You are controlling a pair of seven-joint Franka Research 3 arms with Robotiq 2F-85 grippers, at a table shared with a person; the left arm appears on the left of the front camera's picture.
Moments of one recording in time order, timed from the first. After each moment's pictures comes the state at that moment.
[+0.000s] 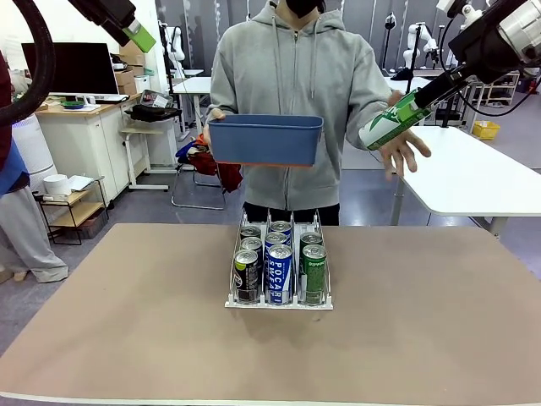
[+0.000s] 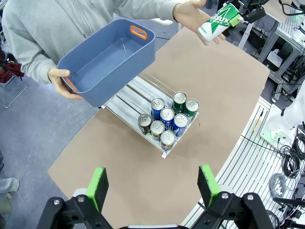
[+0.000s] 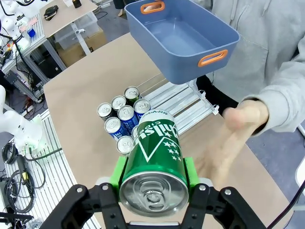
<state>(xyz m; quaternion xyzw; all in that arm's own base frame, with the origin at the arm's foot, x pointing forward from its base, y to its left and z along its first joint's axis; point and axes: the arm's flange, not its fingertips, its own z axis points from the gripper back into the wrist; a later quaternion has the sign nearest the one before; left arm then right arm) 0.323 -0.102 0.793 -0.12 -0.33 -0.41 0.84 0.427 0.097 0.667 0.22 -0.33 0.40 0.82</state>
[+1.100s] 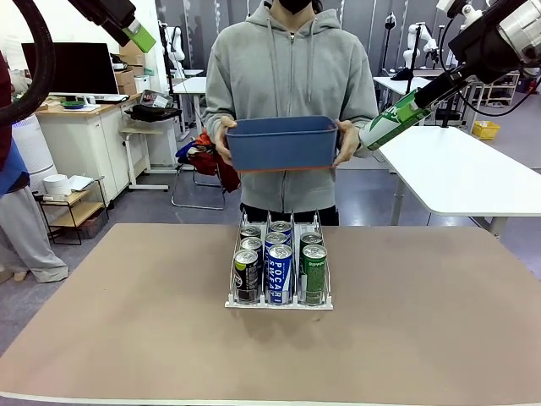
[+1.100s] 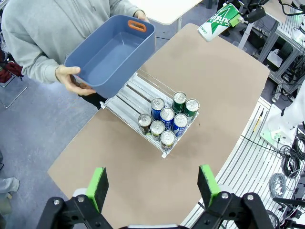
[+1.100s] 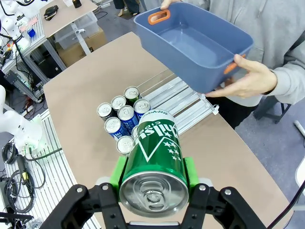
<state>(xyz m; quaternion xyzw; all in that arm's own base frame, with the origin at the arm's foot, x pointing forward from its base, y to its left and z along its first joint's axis) 0.323 -0.102 0.793 -0.12 -0.33 -0.41 0.84 0.427 0.097 0.667 0.22 -0.33 0.40 0.82</state>
